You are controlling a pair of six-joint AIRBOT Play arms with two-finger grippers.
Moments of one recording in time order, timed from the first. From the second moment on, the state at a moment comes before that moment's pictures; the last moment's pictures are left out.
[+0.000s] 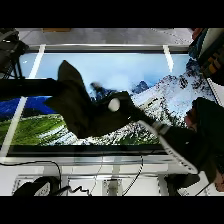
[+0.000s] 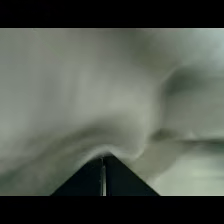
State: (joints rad) left arm 0.01 -1.05 1.28 0.83 -1.18 -1.26; right arm 0.67 -1.71 1.50 -0.94 0.70 1.50
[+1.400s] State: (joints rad) left arm -0.37 -1.31 1.28 0.67 -0.66 -1.27; right arm -0.02 -1.82 1.50 -0.72 1.22 1.05
